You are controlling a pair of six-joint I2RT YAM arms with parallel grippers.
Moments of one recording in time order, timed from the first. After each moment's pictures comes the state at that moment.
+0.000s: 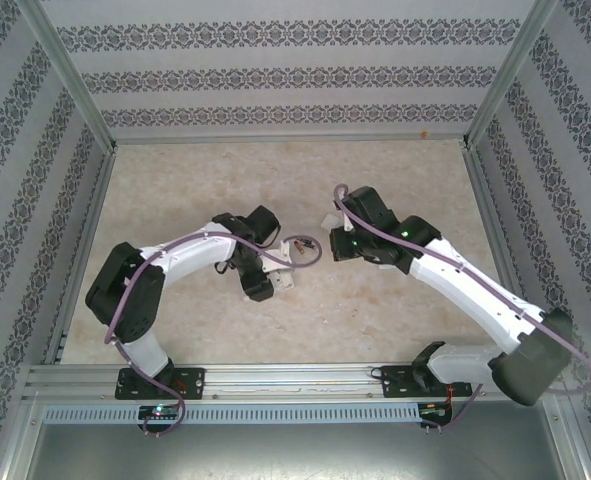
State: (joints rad) left arm -0.64 1.72 1.15 -0.89 0.19 0.60; right arm 0.66 1.23 1.11 -0.82 0.02 0.44
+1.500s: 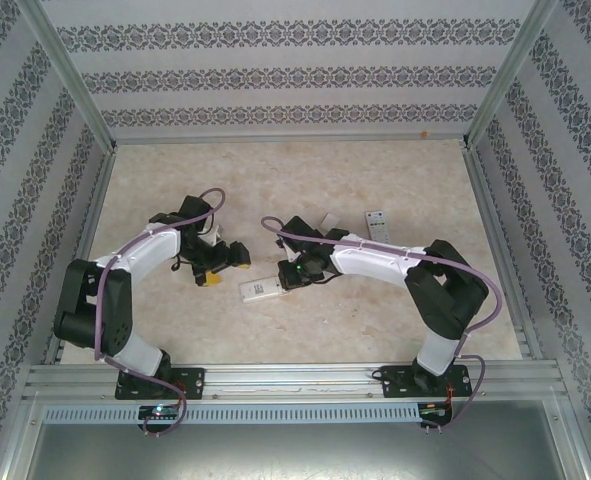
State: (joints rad) left arm -0.21 1.56 0.95 -0.79 0.53 -0.52; right arm 0.83 1.77 1.12 -0.53 -0.23 0.55
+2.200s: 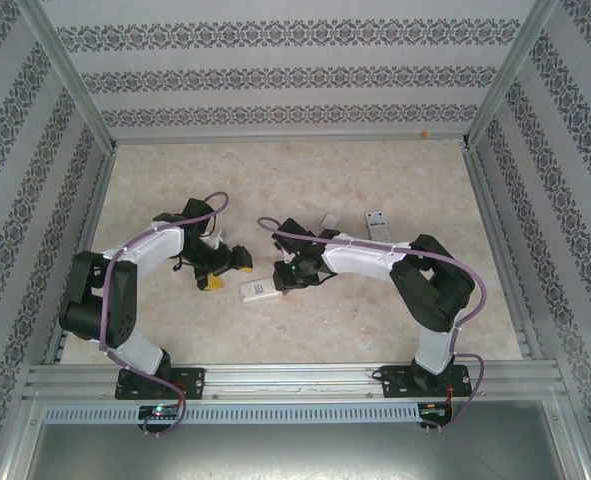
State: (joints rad) left arm -0.21 1.60 0.95 -0.81 0.56 -0.49; right arm 0.84 1.84 1.16 -0.51 -0.24 0.62
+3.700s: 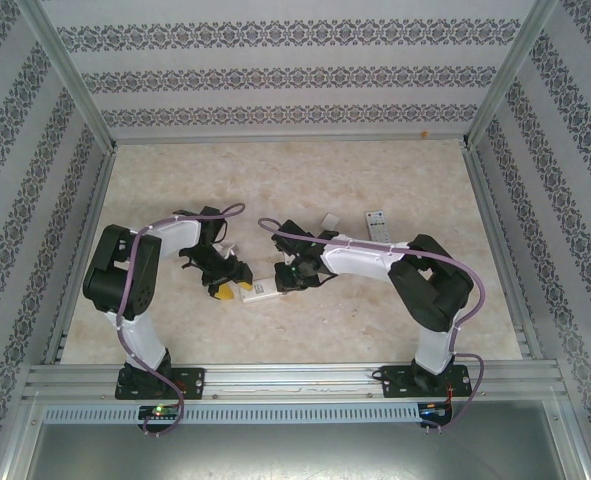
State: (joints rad) left arm -0.25 1.82 1.02 -0.93 0.62 -0.36; right arm 0.84 1.85 1.15 -0.52 -0.23 0.65
